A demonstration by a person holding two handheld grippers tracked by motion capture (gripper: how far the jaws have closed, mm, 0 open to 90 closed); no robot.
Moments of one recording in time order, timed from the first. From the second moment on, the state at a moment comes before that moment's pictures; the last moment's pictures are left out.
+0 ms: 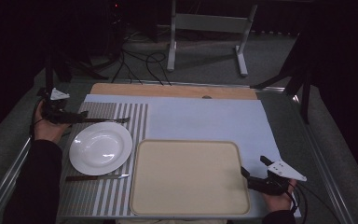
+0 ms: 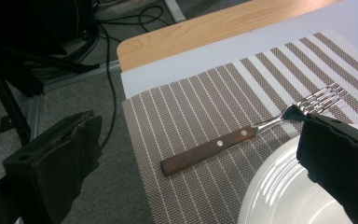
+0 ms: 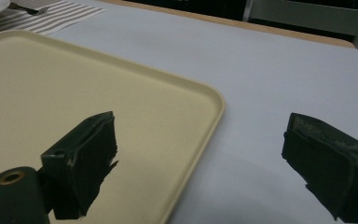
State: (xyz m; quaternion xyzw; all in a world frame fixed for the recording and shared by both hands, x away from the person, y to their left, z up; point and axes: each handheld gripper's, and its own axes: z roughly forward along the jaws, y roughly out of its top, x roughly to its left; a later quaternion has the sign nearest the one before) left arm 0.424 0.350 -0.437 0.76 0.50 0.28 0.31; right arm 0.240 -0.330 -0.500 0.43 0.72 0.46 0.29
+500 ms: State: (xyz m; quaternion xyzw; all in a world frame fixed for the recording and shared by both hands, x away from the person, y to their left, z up) left arm 0.434 0.347 -0.444 0.77 0.50 0.27 0.28; right arm 0.240 -0.329 -0.500 0.44 0.72 0.45 0.28
